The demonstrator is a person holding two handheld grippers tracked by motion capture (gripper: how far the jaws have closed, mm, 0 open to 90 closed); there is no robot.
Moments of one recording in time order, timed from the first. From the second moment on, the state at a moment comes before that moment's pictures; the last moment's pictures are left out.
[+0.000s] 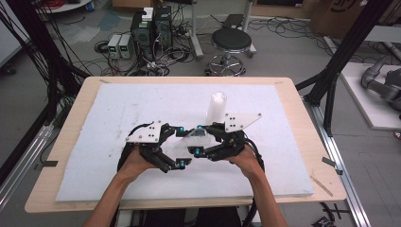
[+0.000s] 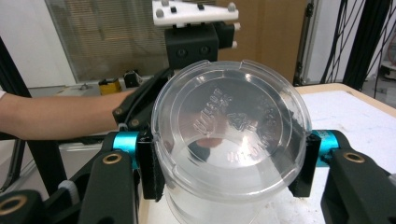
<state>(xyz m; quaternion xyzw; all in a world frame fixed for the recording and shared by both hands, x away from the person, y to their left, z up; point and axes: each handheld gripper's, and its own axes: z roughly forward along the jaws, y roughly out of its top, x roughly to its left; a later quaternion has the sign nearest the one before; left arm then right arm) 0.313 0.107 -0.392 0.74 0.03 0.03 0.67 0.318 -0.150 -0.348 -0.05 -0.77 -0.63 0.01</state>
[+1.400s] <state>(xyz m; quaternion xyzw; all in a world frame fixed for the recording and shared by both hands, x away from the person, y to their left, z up) 0.314 0.125 -0.392 0.78 0.03 0.03 0.62 0.315 -0.154 -0.351 -0.07 -0.80 -0.60 -0.01</state>
